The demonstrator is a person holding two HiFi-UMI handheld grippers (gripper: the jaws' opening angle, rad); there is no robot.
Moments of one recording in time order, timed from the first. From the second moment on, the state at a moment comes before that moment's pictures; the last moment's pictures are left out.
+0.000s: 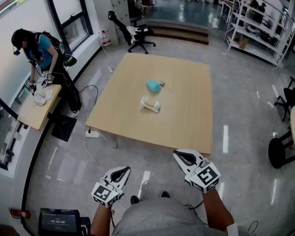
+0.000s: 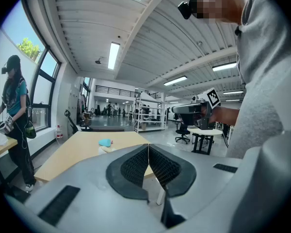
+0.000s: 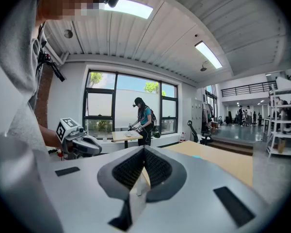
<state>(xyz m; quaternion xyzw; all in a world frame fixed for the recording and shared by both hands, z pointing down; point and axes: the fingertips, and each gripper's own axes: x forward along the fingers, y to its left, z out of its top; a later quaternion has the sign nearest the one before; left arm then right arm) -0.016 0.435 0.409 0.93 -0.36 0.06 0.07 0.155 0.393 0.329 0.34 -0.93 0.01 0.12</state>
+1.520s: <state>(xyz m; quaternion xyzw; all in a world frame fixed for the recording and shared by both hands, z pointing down) -0.016 0.395 0.423 0.97 -0.21 0.02 0.11 0.056 0.322 0.361 0.36 -0.92 0.12 0.11</state>
